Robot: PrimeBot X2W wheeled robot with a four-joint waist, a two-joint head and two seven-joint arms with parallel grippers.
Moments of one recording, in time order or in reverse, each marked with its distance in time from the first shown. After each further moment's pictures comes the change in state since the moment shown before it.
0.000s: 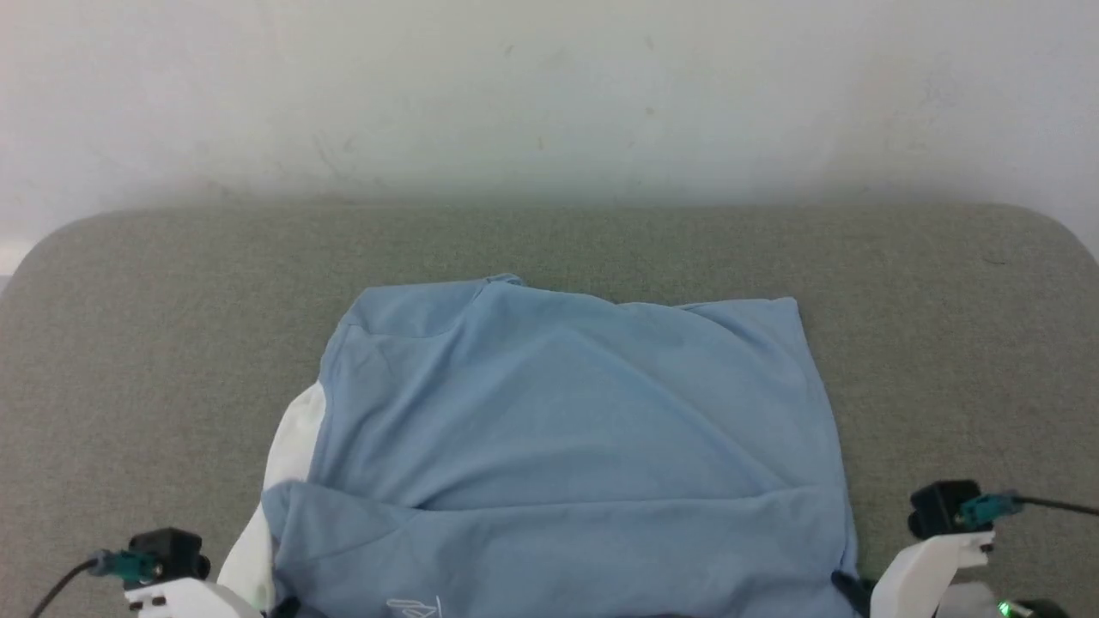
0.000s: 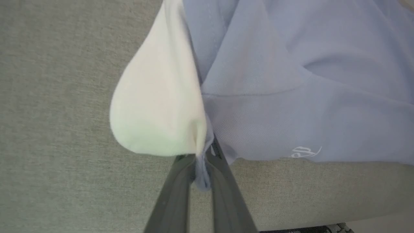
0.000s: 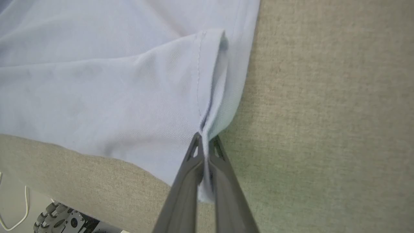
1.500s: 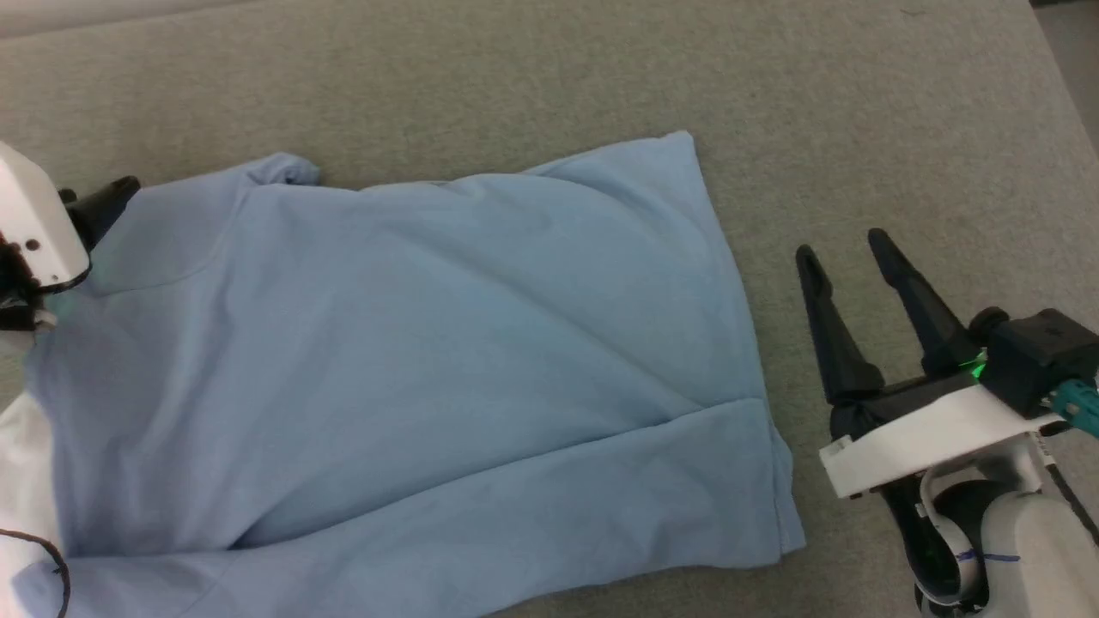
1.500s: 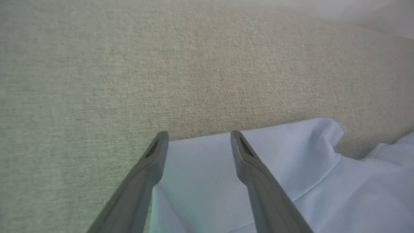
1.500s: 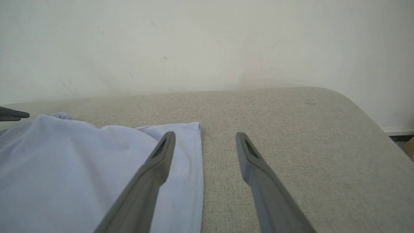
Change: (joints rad) left arm -0.920 0.104 0.014 0.487 -0.011 -0.190 0.232; right arm -0.219 0.143 0.038 -0.309 -0.210 0.000 -0.562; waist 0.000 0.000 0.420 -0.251
